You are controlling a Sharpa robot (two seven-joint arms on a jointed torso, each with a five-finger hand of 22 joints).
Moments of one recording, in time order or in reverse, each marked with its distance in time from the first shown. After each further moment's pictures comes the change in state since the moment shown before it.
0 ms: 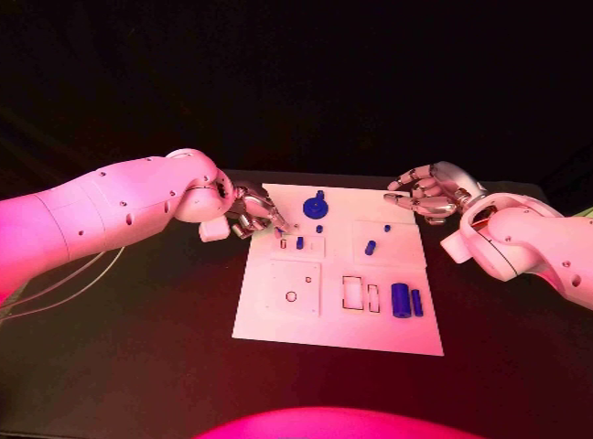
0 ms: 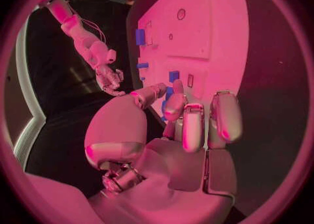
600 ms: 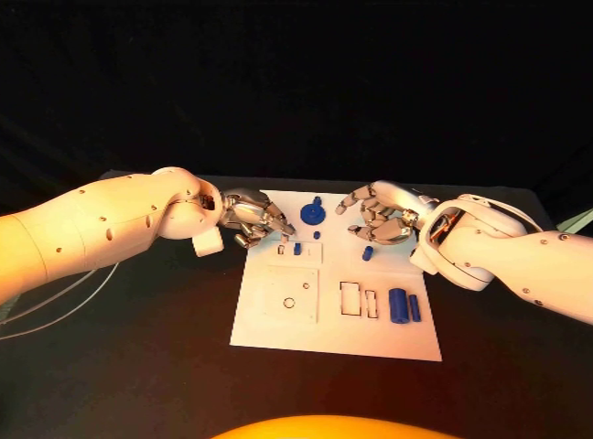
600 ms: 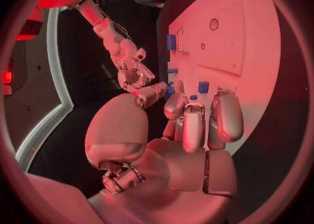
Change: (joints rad) left arm -0.027 -0.054 0.000 0.035 0.076 0.069 0.246; left_hand 0.023 0.002 0.000 0.000 -0.050 -0.005 0.005 -0.023 0.000 0.000 0.000 -0.011 -0.010 -0.005 0.005 0.000 0.000 0.000 -0.005 0.005 0.000 0.000; right arm 0.010 0.073 0.000 0.086 -0.388 0.113 -0.004; right_hand 0.027 -0.044 0.369 -0.181 0.000 0.015 -0.016 -0.122 -0.078 -0.022 -0.017 -0.012 -0.021 -0.012 -0.013 -0.012 0.000 0.007 -0.010 -0.001 -0.013 0.000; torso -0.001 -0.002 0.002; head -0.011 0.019
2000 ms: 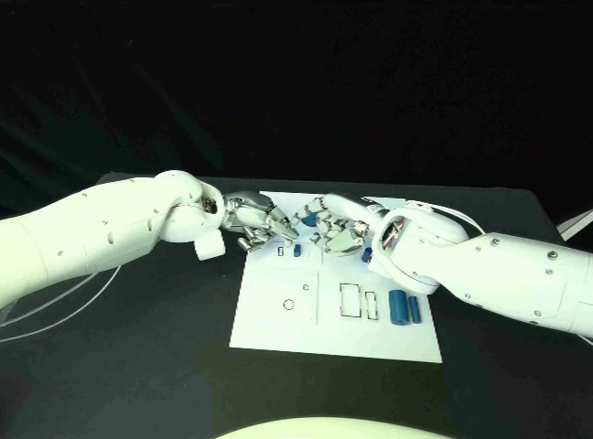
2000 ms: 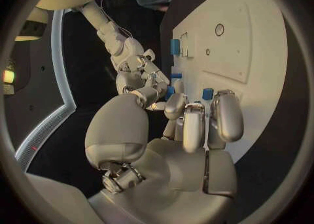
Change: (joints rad) left arm -0.003 0.001 0.000 0.013 -0.002 0.012 0.024; left_hand 0.008 -0.002 0.000 0.000 0.000 0.000 0.000 -0.006 0.000 0.000 0.000 0.000 0.000 0.000 0.000 0.000 0.000 0.000 0.000 0.000 0.000 0.000; right arm -0.022 0.172 -0.007 -0.064 -0.071 0.004 -0.006; right_hand -0.073 0.033 0.169 -0.131 0.024 -0.009 -0.043 -0.066 -0.042 0.011 -0.053 0.001 0.015 0.013 -0.050 0.000 0.000 0.000 0.011 -0.053 0.023 0.000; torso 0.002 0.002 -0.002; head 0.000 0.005
